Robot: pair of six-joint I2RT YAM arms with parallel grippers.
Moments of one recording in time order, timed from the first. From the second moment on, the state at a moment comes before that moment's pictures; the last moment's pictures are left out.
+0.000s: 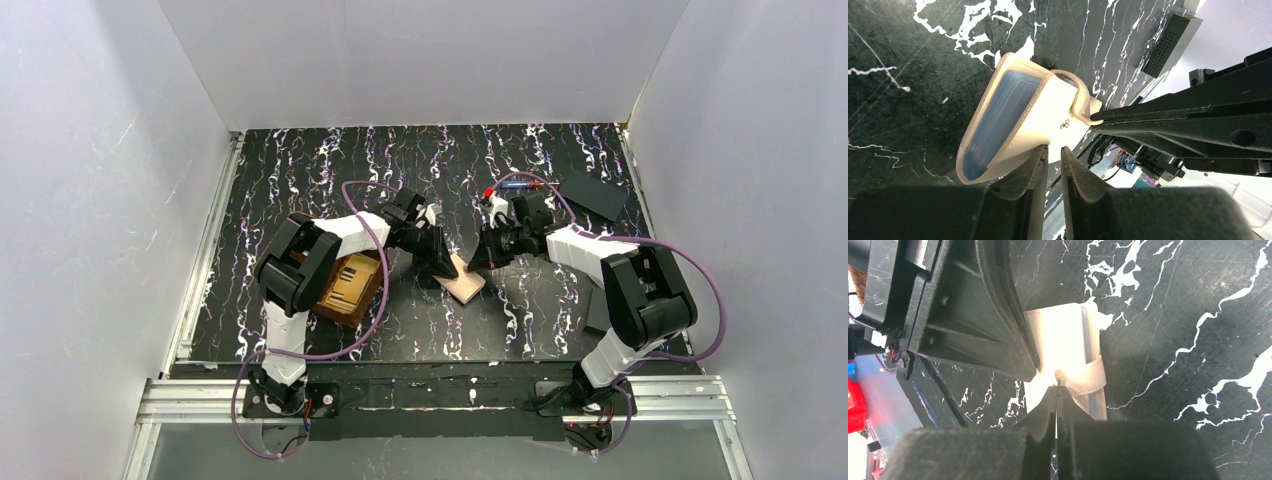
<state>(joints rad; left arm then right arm) -0.61 2.02 1.24 -0.27 0.68 -0.79 0.40 1.63 0.86 -0.16 -0.69 0.16</state>
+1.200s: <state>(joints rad) -0.61 2.03 1.24 -0.27 0.69 -0.79 0.50 1.65 0.92 -0.20 -0.57 0.06</state>
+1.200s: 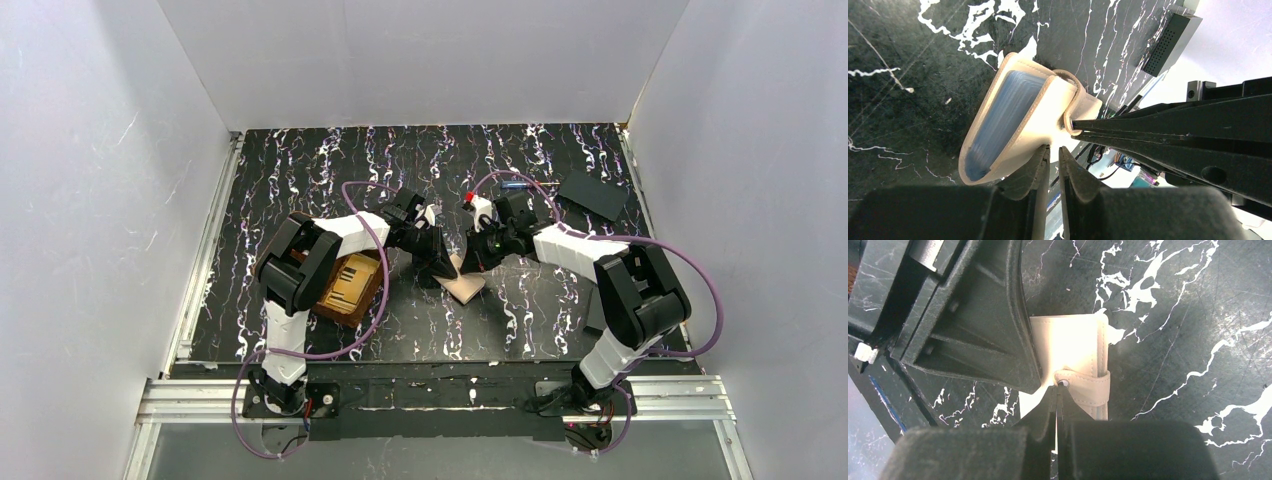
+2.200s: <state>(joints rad) -0.60 2.04 1.25 -0.26 0.71 -0.79 0.49 1.65 0.93 -0.27 -0.58 0.03</state>
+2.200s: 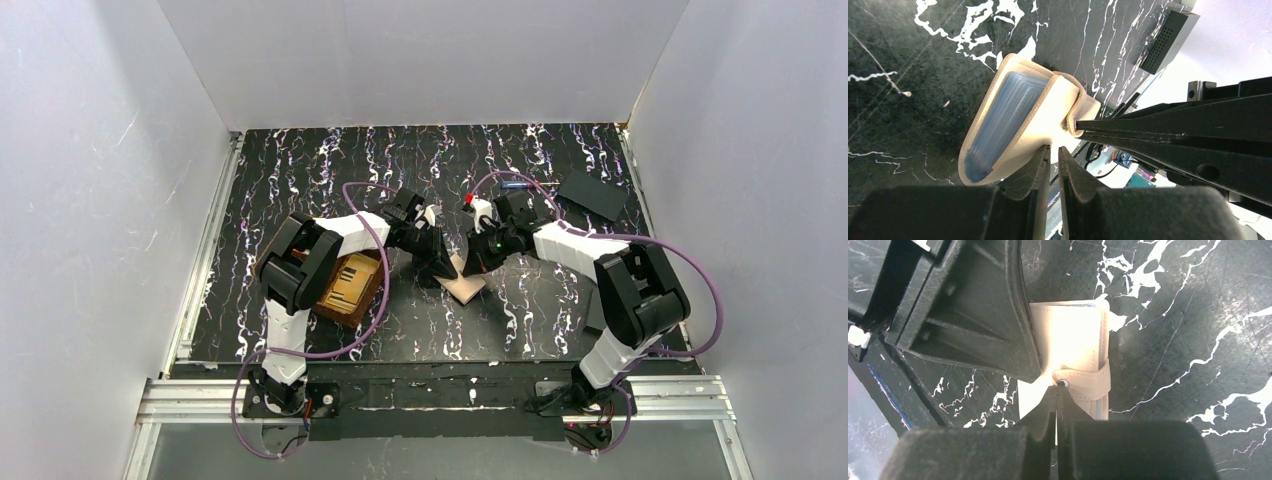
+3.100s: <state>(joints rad) -0.60 2.04 1.23 -0.24 0.73 -0.80 0.58 1.93 1.32 -0.78 -0.39 0.16</state>
